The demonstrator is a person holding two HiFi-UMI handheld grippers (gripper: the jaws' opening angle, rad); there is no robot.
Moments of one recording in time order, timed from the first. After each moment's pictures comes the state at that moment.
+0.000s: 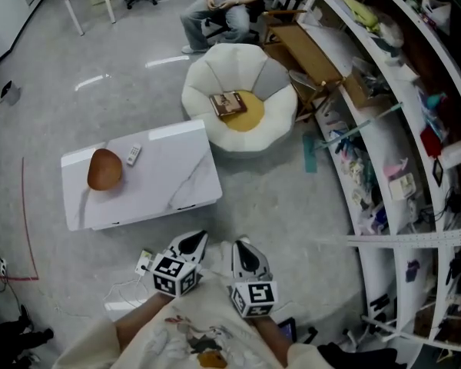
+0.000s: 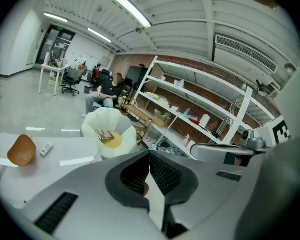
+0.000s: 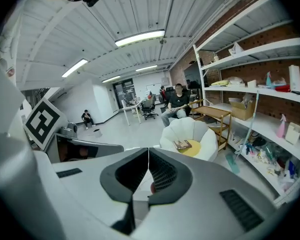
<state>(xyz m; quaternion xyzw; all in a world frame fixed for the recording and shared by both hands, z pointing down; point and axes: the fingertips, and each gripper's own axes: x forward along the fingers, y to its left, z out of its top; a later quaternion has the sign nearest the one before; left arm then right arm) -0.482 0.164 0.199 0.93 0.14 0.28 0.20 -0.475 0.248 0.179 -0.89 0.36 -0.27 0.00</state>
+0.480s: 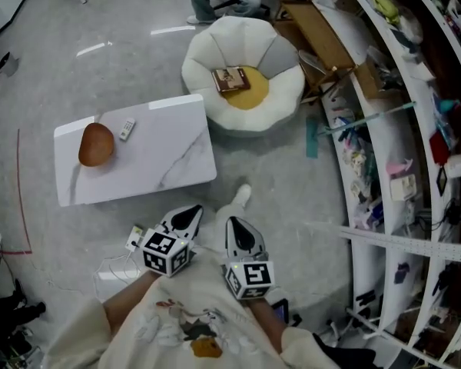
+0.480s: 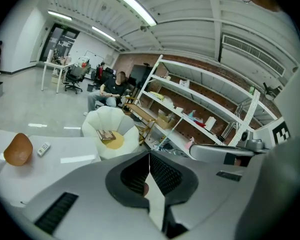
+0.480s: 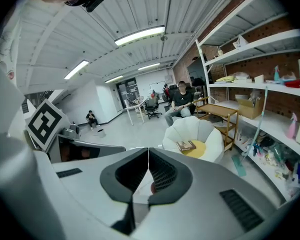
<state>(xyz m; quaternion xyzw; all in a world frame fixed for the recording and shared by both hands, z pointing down) -0.422 0.160 0.209 0.93 0.12 0.28 0.21 -0.412 0.240 0.187 -0.88 0.39 -0.27 0.01</state>
